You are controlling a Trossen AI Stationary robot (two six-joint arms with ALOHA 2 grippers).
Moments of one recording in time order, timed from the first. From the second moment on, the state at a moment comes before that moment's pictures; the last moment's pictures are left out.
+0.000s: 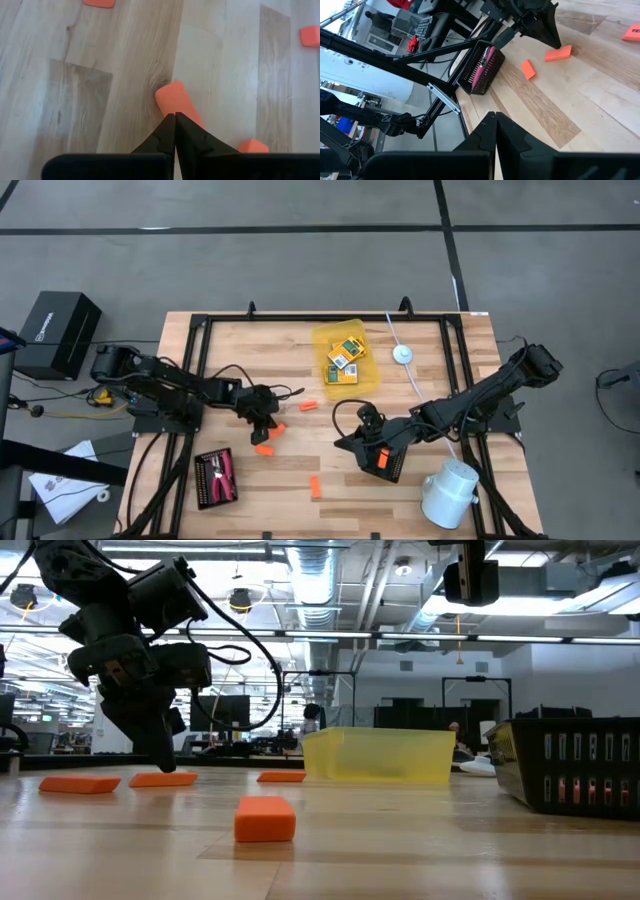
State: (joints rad) left arm -0.03 1.39 0.46 -0.03 0.15 -0.32; right arm 0.45 1.47 0.93 0.11 0.34 1.14
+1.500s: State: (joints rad) left arm -0.03 1.45 0.40 0.03 0.17 -0.29; right arm 0.45 1.47 0.93 0.12 0.31 1.13
